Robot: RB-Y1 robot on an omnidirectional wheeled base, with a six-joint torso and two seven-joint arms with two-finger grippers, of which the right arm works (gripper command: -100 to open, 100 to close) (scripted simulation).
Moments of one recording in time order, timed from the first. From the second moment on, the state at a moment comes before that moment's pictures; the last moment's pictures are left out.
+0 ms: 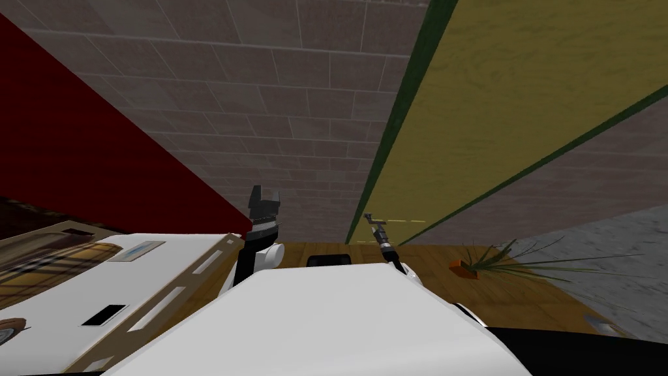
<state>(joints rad) 0.08 -0.40 0.05 -0.66 -0.11 -0.98 -0.33</state>
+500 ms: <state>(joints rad) 0.08 -0.40 0.04 -0.64 -0.12 -0.99 -0.33</state>
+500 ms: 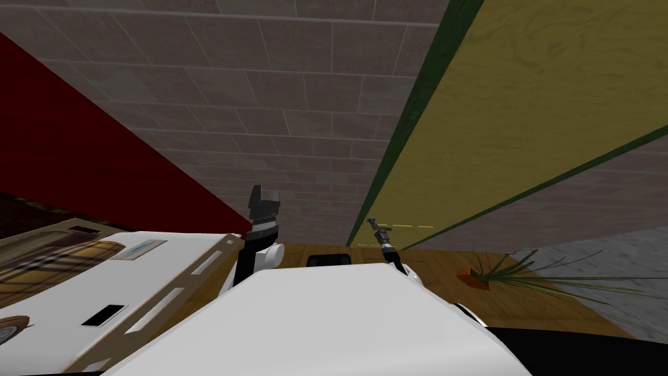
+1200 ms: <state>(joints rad) 0.11 -0.42 0.05 -0.64 -0.12 -1.02 -0.35</state>
